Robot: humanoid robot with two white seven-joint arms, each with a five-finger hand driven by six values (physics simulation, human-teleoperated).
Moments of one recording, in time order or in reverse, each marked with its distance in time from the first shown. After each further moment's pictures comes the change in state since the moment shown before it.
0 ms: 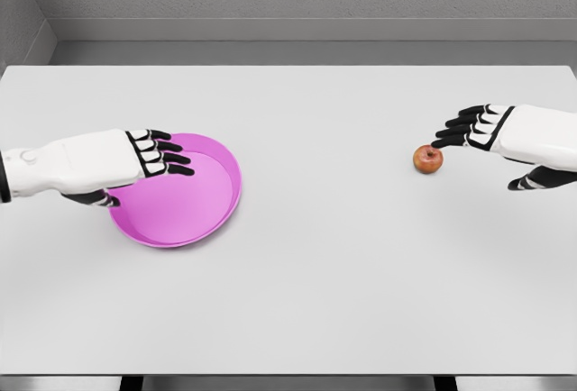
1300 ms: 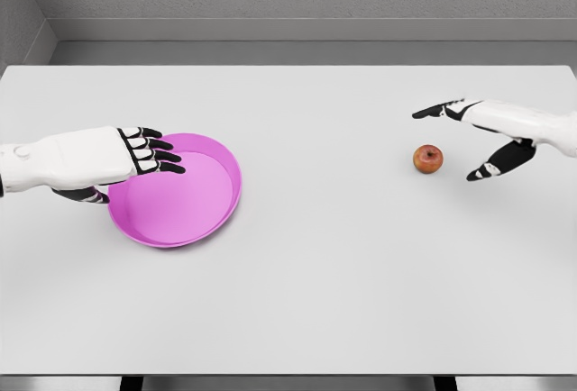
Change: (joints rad) left arm -0.018 0.012 -0.006 0.014 -0.006 0.000 -0.039; right arm -0.098 0.319 0.033 0.359 -0.220 0.105 0.249
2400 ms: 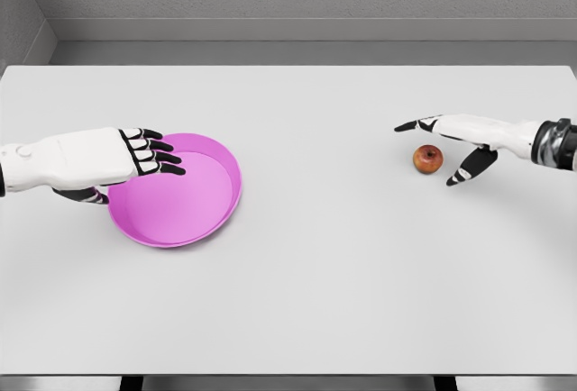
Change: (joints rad) left arm -0.006 -0.007 0.000 0.001 -0.003 0.000 -0.026; right arm -0.097 0.180 0.088 0.240 0.190 0.033 0.000
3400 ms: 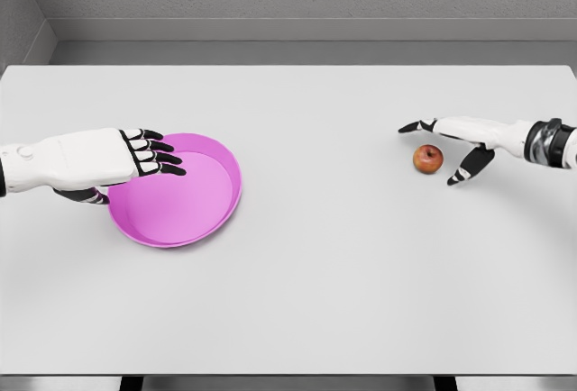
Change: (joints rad) left arm 0.000 -0.002 0.000 0.001 0.000 0.000 -0.003; right arm -0.043 0.065 0.015 0.147 0.041 -0.006 0.000
